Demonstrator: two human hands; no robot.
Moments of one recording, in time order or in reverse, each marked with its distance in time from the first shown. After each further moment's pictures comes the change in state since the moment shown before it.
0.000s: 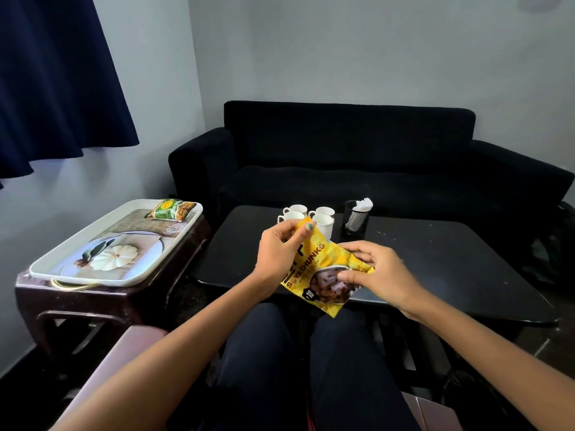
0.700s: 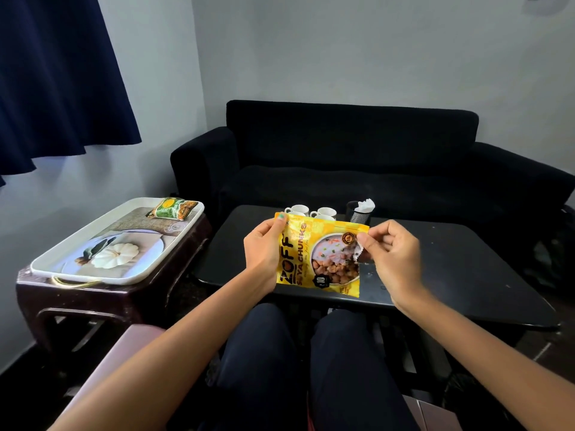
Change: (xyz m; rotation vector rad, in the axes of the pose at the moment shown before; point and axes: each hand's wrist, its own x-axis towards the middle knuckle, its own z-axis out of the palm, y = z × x) left_hand 0.010 -0.004 -0.008 -0.247 0.299 -0.258; right_hand 0.013 -0.006 0.007 0.050 0.521 -0.194
